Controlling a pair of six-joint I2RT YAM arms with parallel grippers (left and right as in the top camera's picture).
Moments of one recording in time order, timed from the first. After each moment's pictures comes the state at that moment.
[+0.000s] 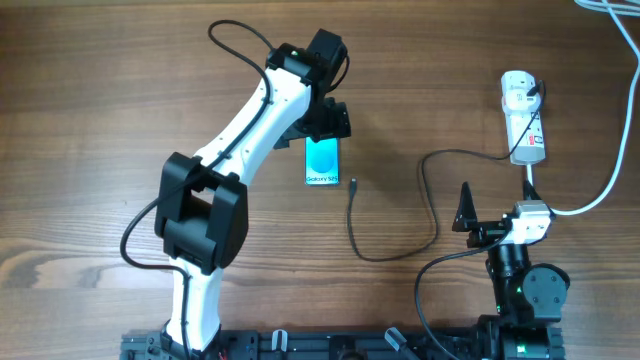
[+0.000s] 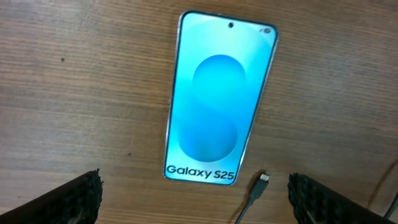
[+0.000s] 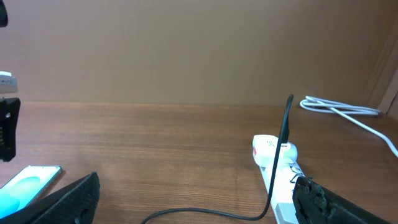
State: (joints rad) left arm -0.50 2.14 1.87 -1.21 0.01 -0.64; right arm -0.04 0.02 0.01 0.00 -0.07 -0.01
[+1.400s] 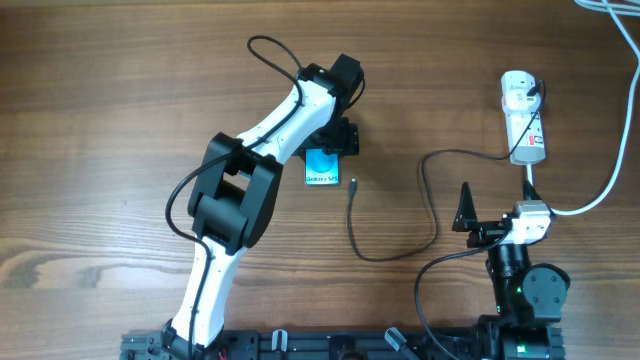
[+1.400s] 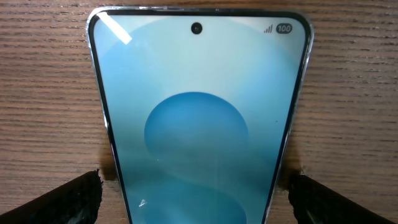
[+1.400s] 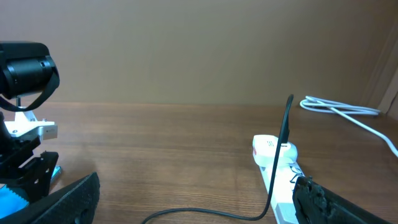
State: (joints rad) left arm -0.54 2.33 1.87 -1.10 -0.03 -0.54; right arm -0.04 0.02 0.01 0.00 -0.07 -0.01
